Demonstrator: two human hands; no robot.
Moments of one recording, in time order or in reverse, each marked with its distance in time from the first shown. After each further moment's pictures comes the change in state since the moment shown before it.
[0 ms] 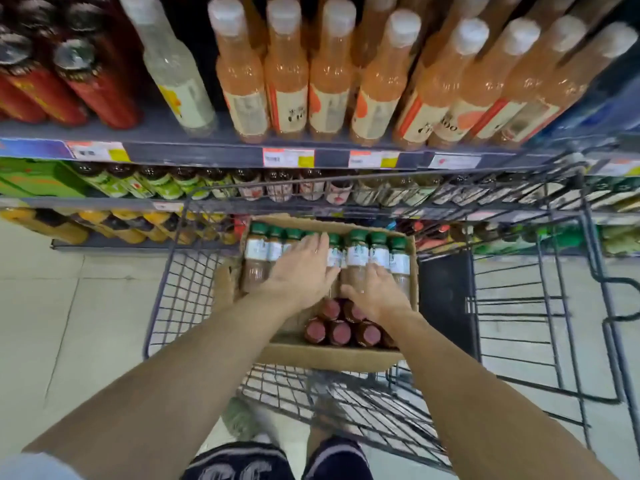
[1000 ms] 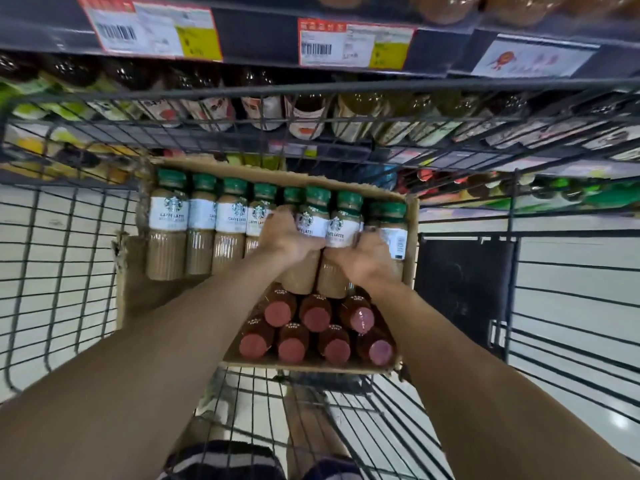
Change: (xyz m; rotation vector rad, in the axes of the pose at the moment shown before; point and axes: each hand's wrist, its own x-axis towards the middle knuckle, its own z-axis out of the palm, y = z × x) left_hand 0.169 0.023 0.141 -0.830 -0.199 -0.645; right_hand 0.136 0.078 0.042 0.538 -0.129 0.309
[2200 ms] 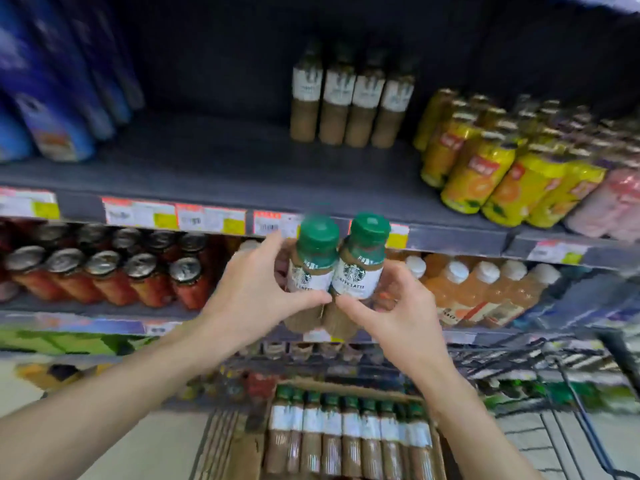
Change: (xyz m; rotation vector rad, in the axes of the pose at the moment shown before) left_hand -0.302 0.045 -0.393 -0.103 0.539 0.963; right_hand -0.337 -0.286 -0.090 0.349 0.458 -0.992
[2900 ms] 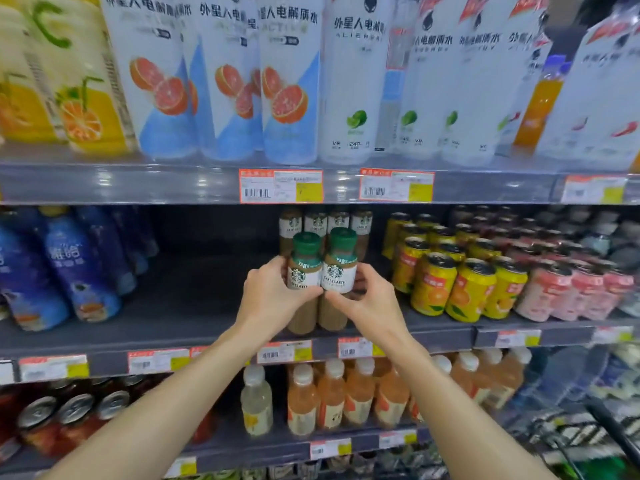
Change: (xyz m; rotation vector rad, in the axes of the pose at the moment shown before) left_hand 0.123 0.074 -0.065 0.000 0.181 0.077; right_hand 0.130 -0.100 -0.014 0.006 0.106 -0.165
